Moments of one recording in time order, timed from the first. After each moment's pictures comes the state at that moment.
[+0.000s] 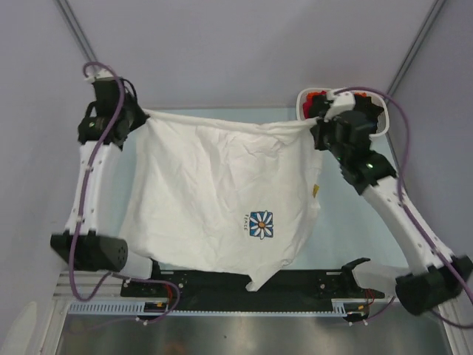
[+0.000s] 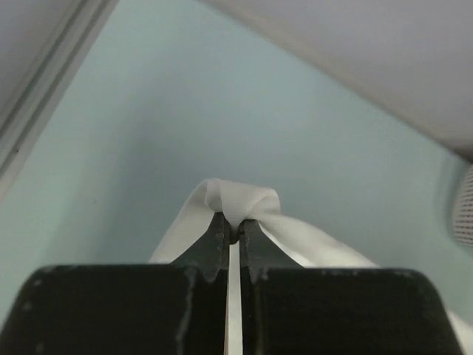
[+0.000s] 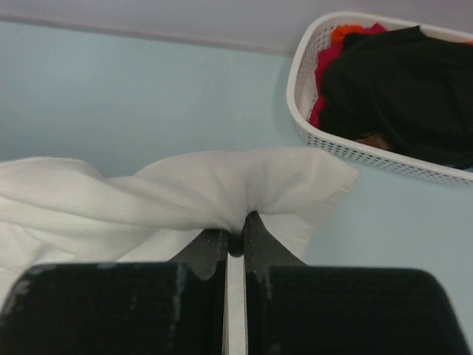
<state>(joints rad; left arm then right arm) -0.02 1.37 1.74 -0.83 -0.19 -0.48 0.37 1.11 1.26 -0.40 0.13 0.10</state>
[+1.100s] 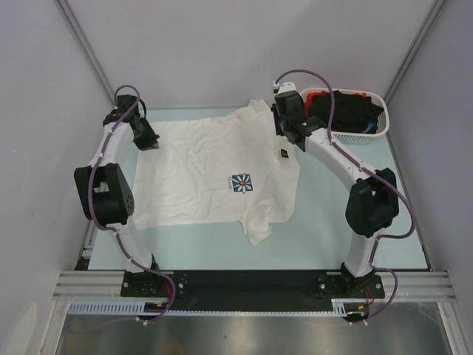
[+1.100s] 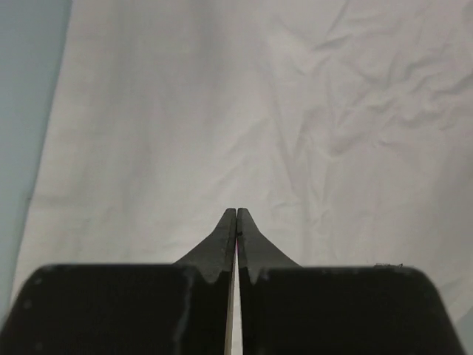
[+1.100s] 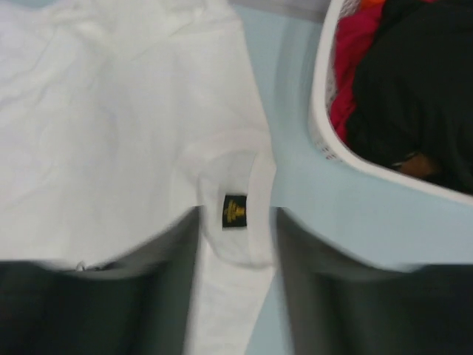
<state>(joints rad) 0.13 1.94 1.68 -0.75 0.06 -0.45 0.47 1.90 1.71 -0.39 0.39 0.06</state>
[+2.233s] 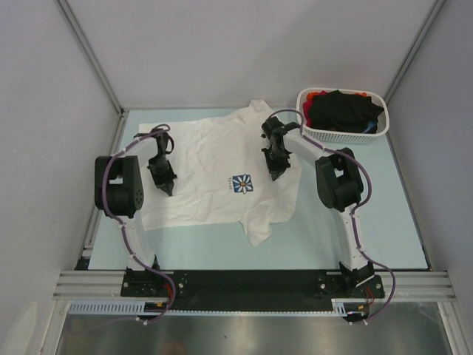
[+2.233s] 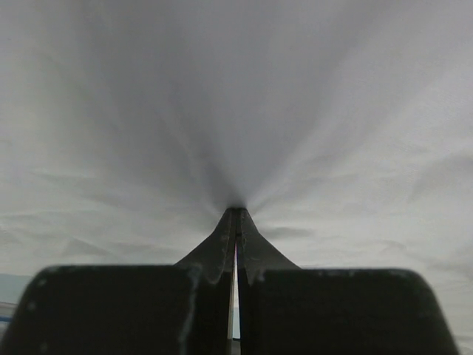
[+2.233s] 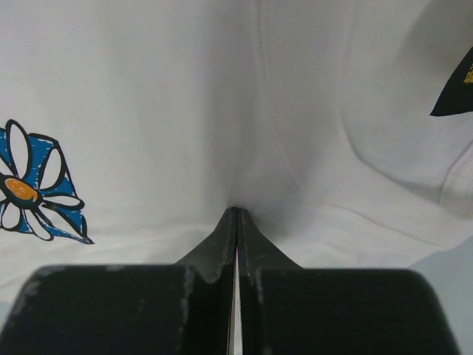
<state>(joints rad) -0.01 2.01 1.41 -0.97 -0.05 -0.45 0.46 2.27 1.85 -0.92 -0.05 0.22</state>
